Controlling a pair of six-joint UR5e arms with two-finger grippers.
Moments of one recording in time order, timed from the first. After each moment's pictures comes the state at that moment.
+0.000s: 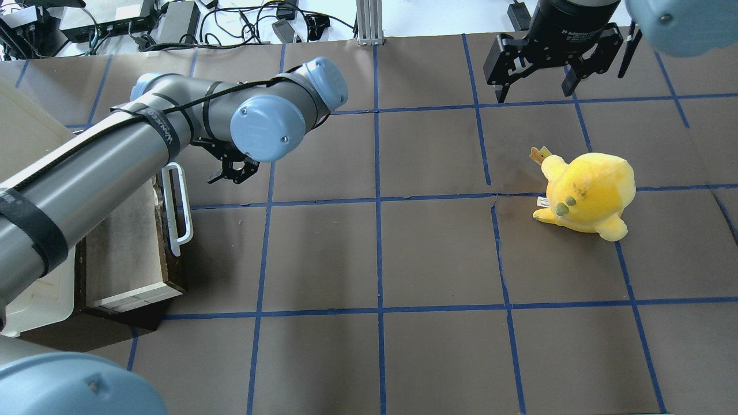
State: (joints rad) left arm -1.82 -1.95 -1.49 -1.67 2.36 -0.18; right arm 1.60 -1.48 1.44 -1.57 -1.58 -0.02
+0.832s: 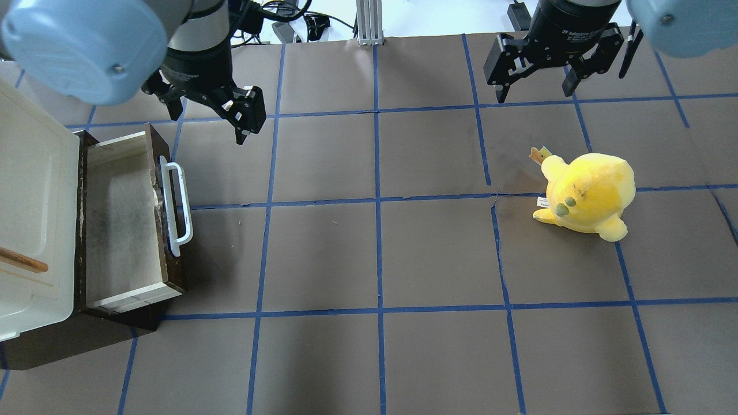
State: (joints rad) left arm -1.73 -1.63 -1.42 -1.67 1.77 0.11; right arm 1.60 -1.48 1.44 -1.57 -1.58 -0.02
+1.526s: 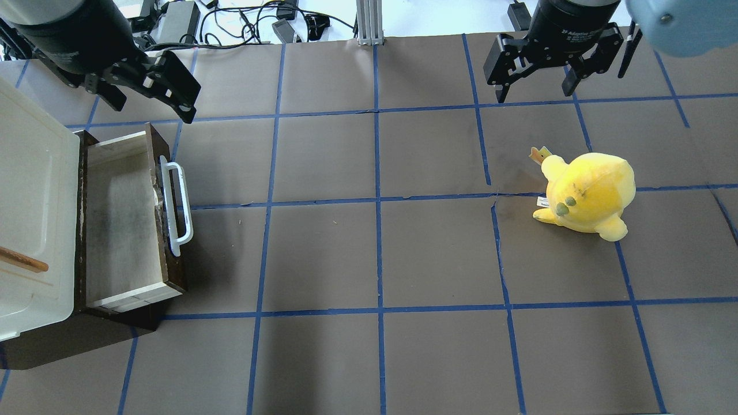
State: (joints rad) left arm -1.54 -1.50 -1.45 -1.64 1.59 0.25; right arm 1.60 -1.48 1.44 -1.57 -1.58 -0.02
